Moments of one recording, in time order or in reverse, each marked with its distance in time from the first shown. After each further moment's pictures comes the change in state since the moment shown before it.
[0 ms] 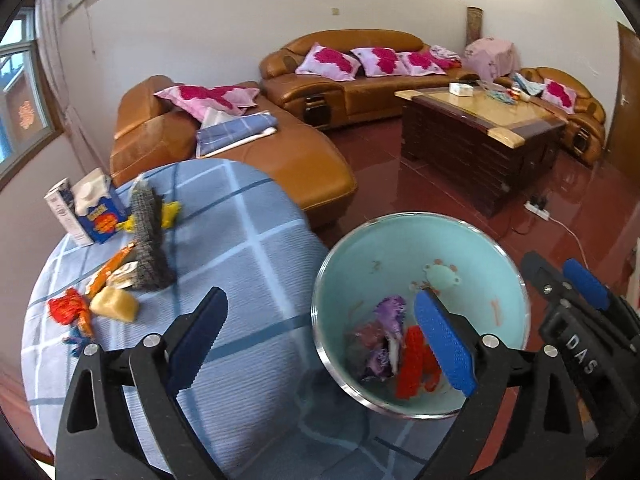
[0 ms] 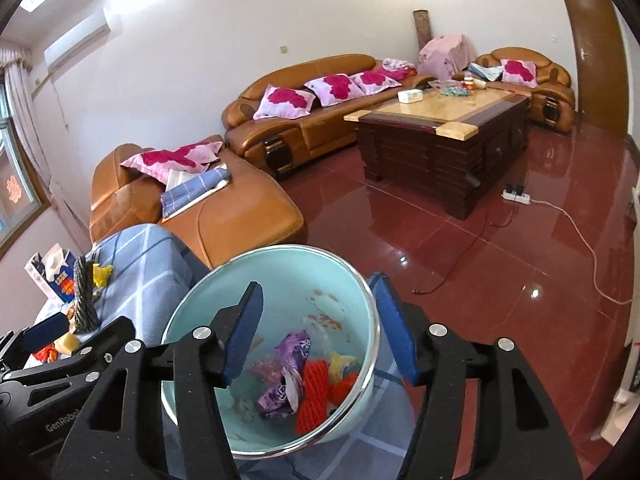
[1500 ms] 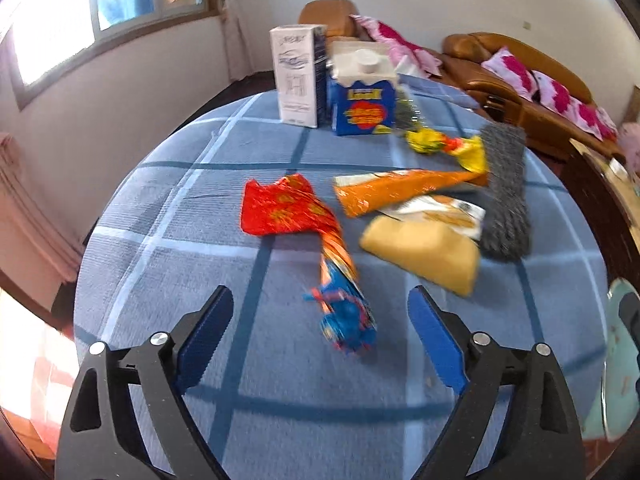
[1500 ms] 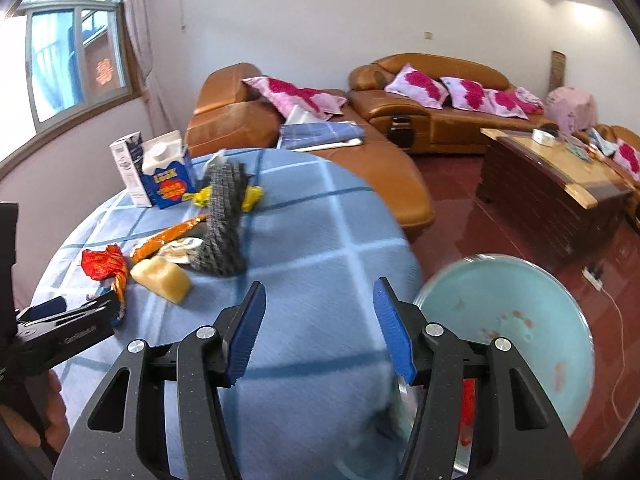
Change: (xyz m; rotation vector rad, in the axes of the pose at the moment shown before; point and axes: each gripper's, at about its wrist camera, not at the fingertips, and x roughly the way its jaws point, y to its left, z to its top) left arm 0.033 0.271 -0.073 -0.491 0.159 0.339; right arm 0.036 0.223 -0.036 -0.407 0.115 0.252
